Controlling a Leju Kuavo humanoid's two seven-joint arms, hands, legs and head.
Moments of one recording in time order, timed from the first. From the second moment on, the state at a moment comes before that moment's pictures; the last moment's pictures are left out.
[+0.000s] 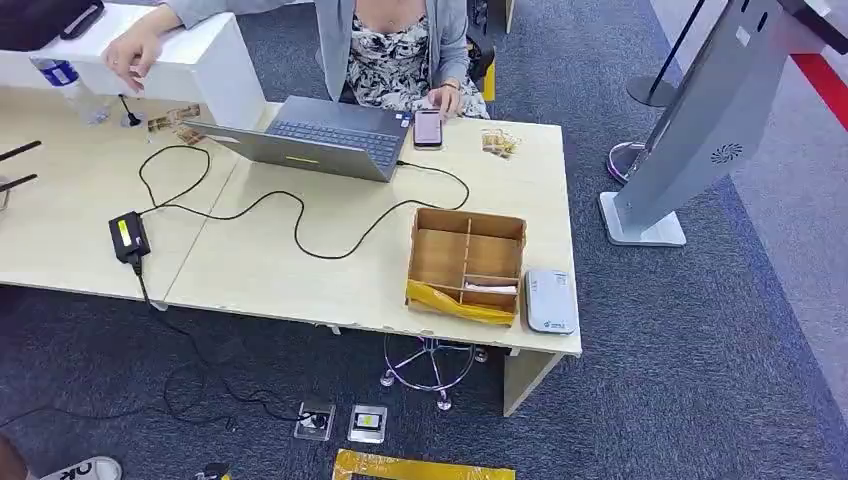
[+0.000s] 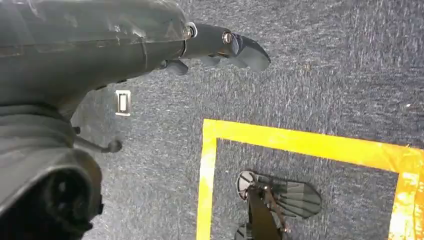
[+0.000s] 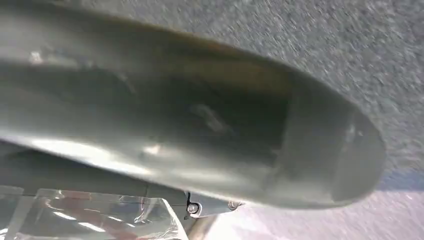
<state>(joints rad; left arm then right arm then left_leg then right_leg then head) -0.16 0.21 -1.28 -0.17 1.34 0.07 -0.13 -0.12 -0.34 -0.37 -0.21 0.39 -0.34 0.18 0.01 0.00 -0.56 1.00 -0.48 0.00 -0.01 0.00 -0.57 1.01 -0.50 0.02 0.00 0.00</state>
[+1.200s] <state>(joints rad) -0.16 0.24 -1.26 -0.17 1.27 -0.03 -0.14 -0.12 -0.14 -0.57 -0.18 0.29 -0.26 0.34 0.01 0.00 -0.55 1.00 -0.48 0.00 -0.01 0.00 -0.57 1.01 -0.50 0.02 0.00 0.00</state>
